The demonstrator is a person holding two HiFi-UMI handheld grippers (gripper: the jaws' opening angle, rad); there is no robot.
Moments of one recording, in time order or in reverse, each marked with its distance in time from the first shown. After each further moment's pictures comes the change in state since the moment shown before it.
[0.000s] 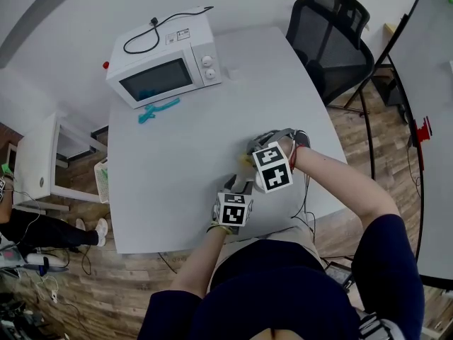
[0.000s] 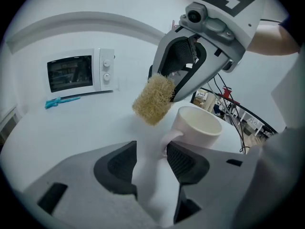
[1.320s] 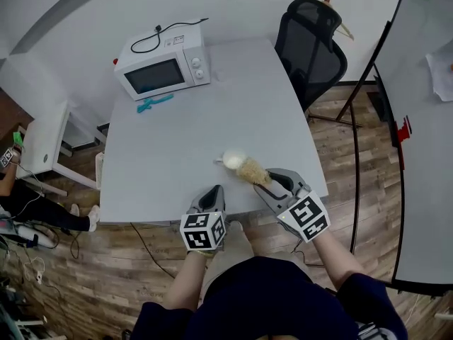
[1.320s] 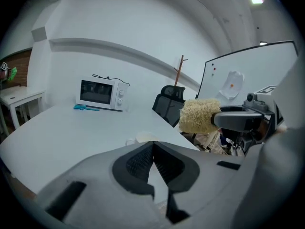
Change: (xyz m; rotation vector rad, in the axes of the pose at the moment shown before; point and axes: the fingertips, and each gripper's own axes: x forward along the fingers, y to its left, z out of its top) left arm -0.154 -0.105 0.028 -0.216 -0.279 0.124; right arm -0.193 0.145 -0.018 0.926 -0.731 -0.518
